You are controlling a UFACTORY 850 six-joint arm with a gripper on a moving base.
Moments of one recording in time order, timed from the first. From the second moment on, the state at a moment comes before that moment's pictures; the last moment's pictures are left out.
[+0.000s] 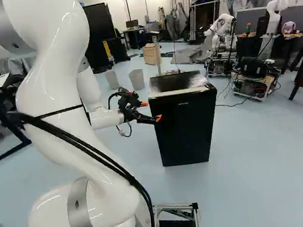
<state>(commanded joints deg) 20.8 -23.1 -32.8 70.6 65.7 0.0</state>
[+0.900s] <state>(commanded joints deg) 26.5 -24.5 -34.9 70.6 65.7 0.0</state>
